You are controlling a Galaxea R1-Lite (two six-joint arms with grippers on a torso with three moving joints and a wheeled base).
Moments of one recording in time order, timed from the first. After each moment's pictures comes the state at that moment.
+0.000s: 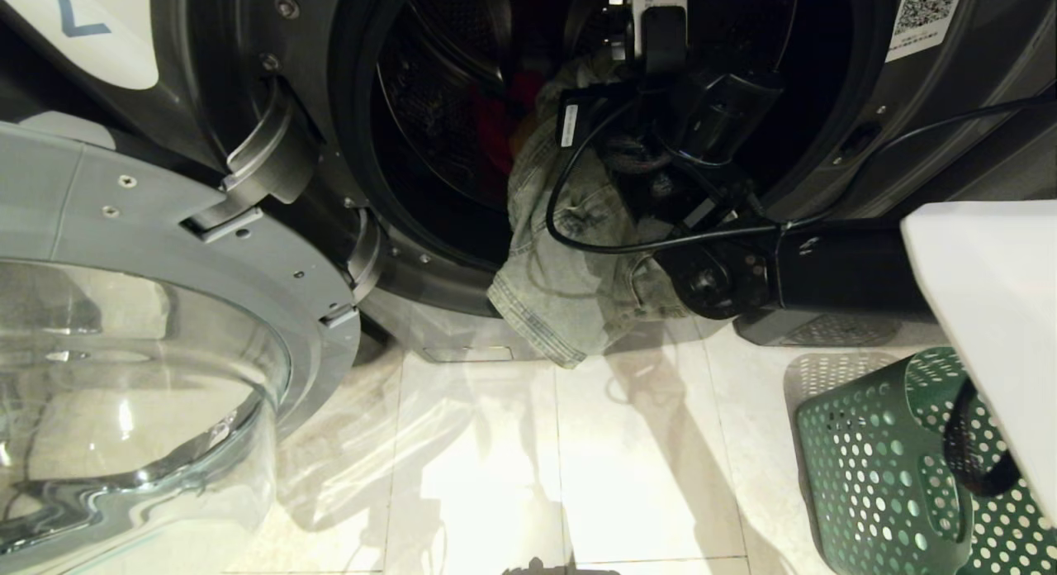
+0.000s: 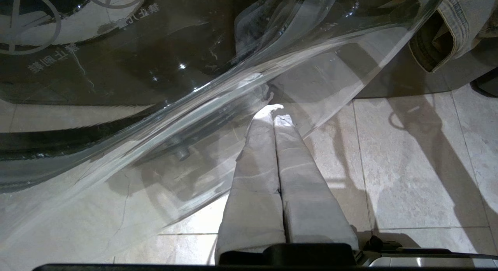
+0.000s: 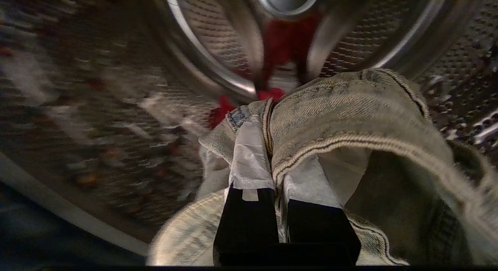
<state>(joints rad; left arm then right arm) 0.00 0.00 0.00 -0.11 0.01 -0.03 0.62 2.23 -1.92 -0.87 -0.35 -0.21</state>
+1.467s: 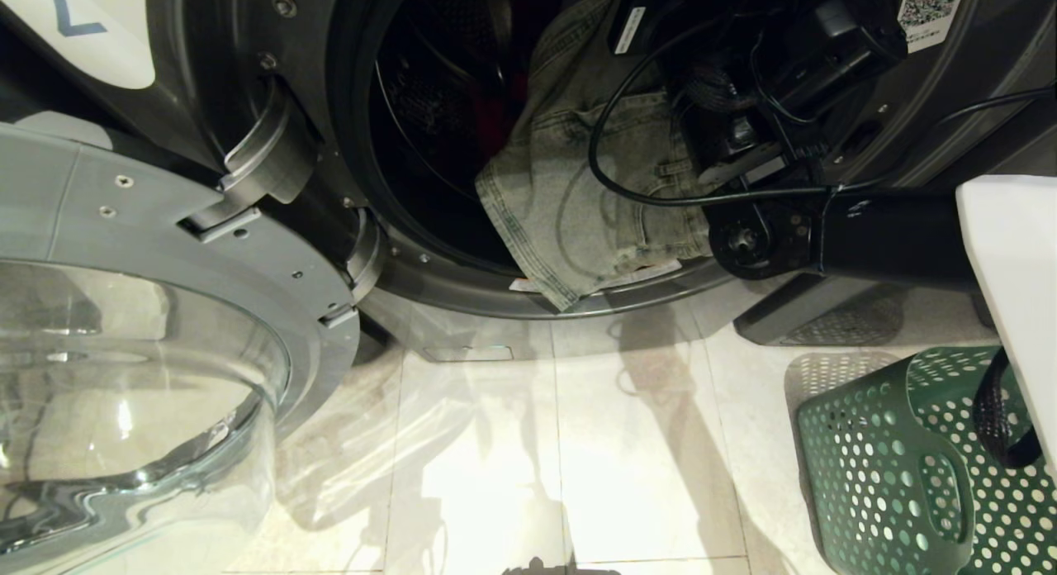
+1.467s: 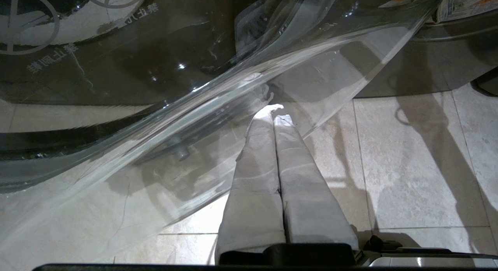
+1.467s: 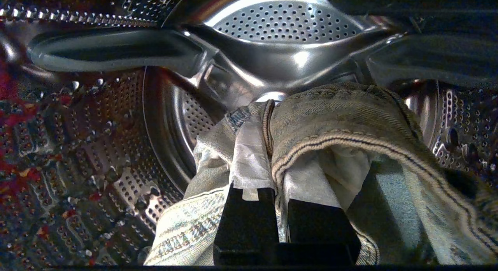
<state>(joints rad) 0.00 0.00 0.00 -0.11 0.01 -0.03 0.57 2.17 -1.97 -1.13 -0.13 -0.28</state>
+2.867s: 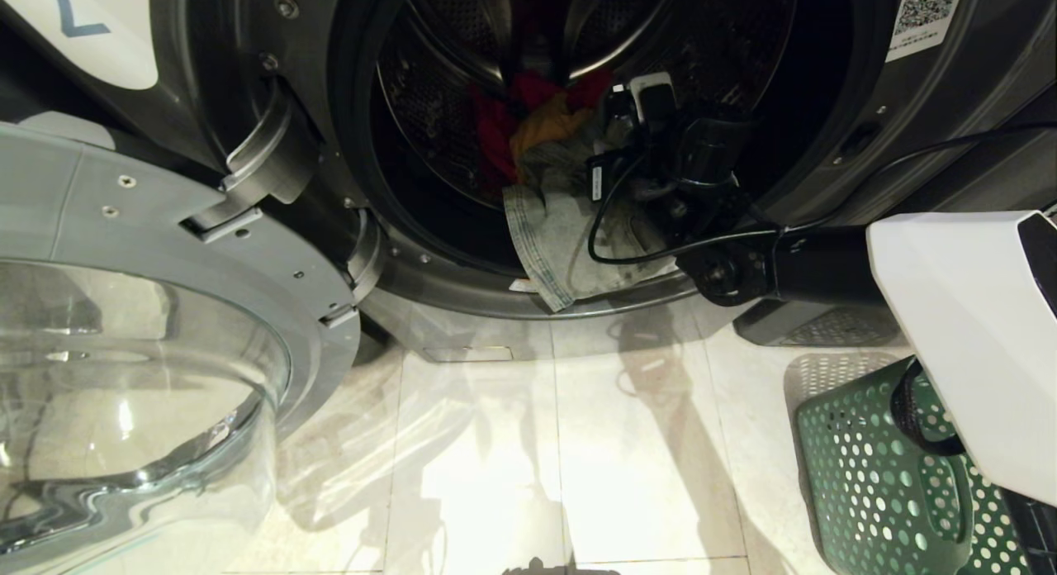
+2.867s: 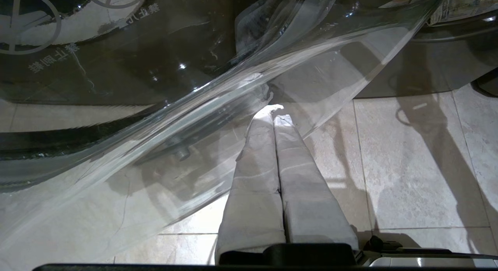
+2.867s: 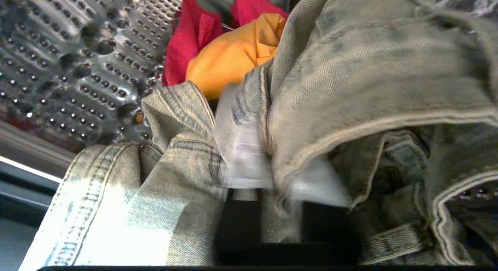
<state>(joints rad) 0.00 0.00 0.00 -0.11 0.01 -0.03 0.49 2.29 -1.96 -0.63 -0.22 -0.19</state>
